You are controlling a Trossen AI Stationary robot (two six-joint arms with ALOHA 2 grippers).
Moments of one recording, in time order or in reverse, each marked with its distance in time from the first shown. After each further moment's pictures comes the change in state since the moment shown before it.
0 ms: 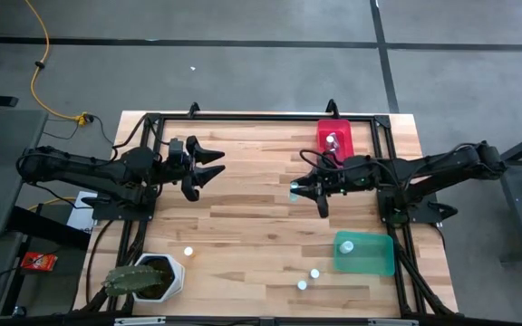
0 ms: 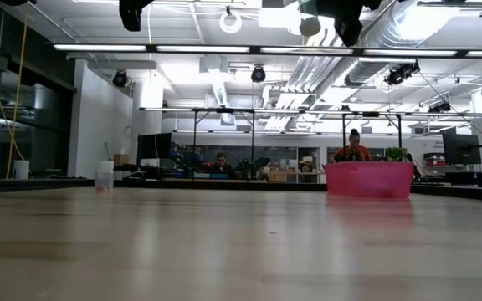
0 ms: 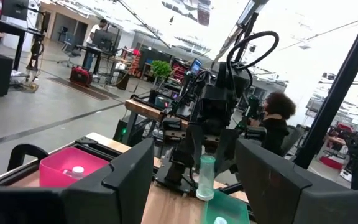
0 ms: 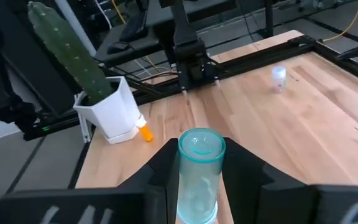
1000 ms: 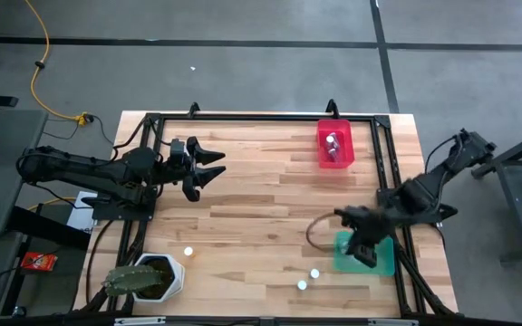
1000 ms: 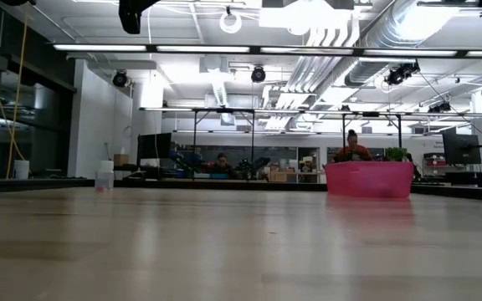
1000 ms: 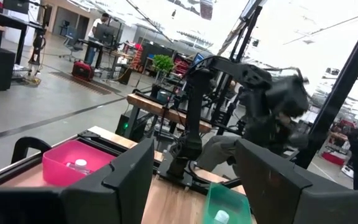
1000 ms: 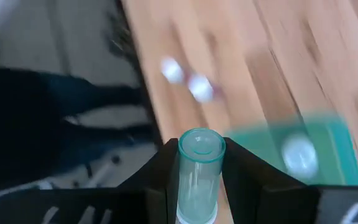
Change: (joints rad) left arm 0.000 0.000 0.000 -0.027 -0.001 -0.008; right arm 0.513 0.036 0.288 -0.915 -0.144 0.717
